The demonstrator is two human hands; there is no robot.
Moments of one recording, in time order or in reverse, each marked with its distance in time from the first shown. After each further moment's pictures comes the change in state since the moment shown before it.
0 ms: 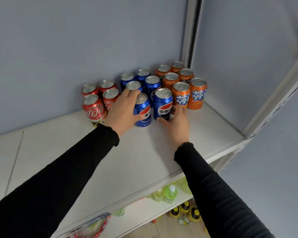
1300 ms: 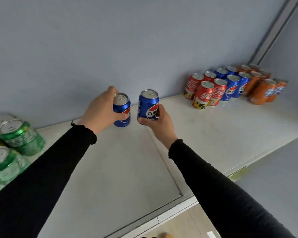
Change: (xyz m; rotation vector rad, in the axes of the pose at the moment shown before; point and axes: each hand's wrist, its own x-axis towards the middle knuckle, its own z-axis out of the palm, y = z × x) left_hand -0.242 -0.378 -0.221 -0.206 0.018 -0.222; right_hand -0.207 -0.289 0.324 0.259 -0.251 0.041
